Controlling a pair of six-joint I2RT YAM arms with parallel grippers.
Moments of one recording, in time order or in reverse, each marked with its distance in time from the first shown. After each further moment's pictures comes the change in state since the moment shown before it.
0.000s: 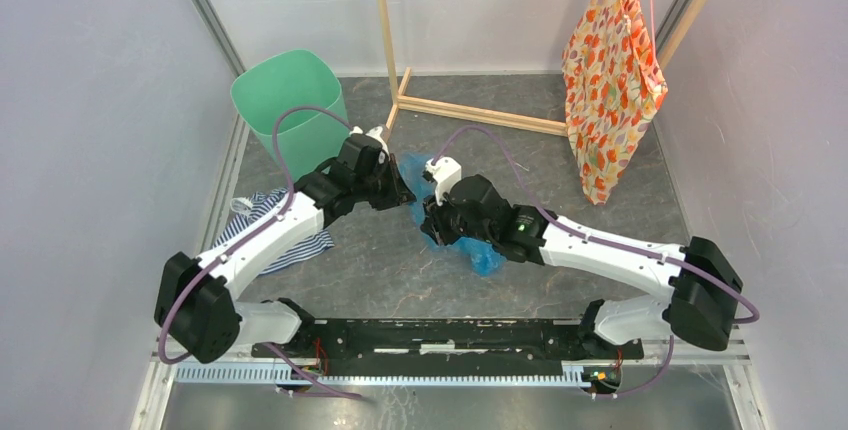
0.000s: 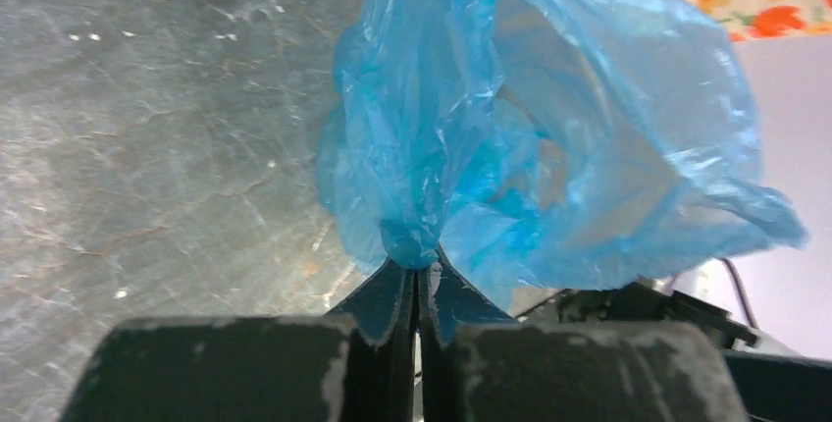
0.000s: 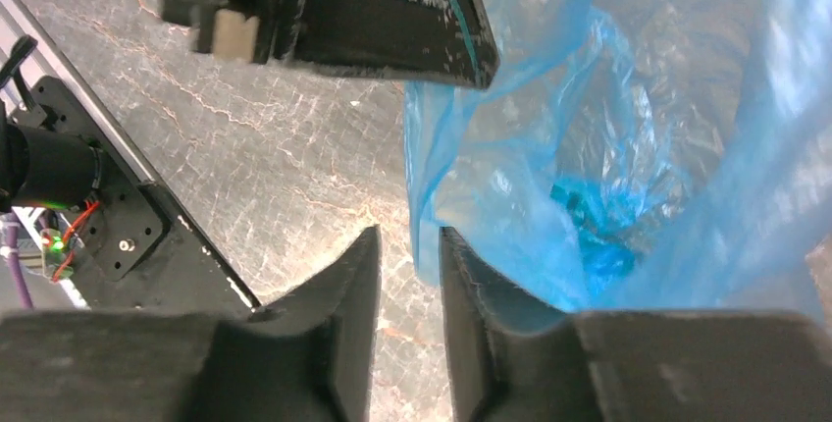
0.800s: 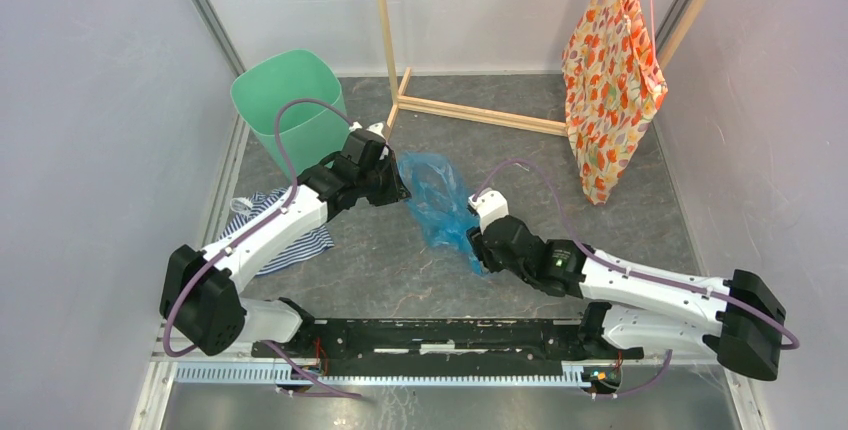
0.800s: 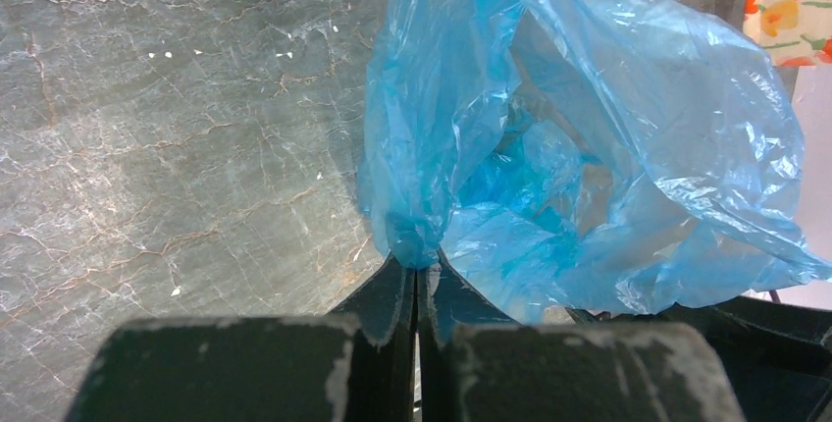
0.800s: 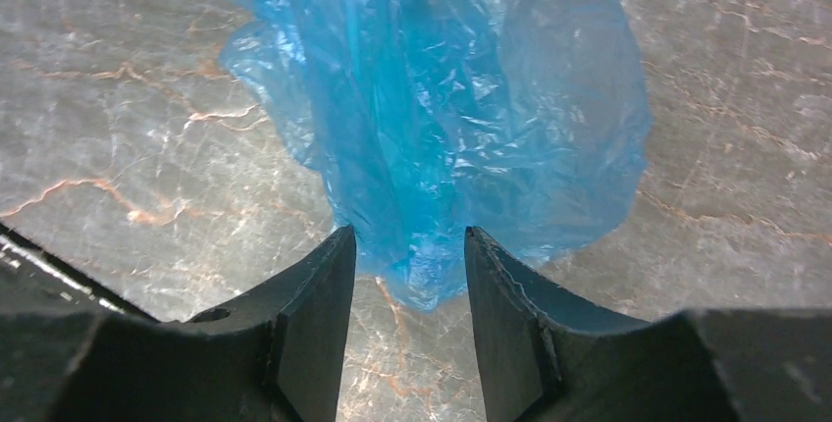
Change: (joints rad) left arm 0.001 0.062 0.055 -0.066 -0.102 0.048; right arm 0.055 -0.300 -0.306 -0.204 0.303 0.016
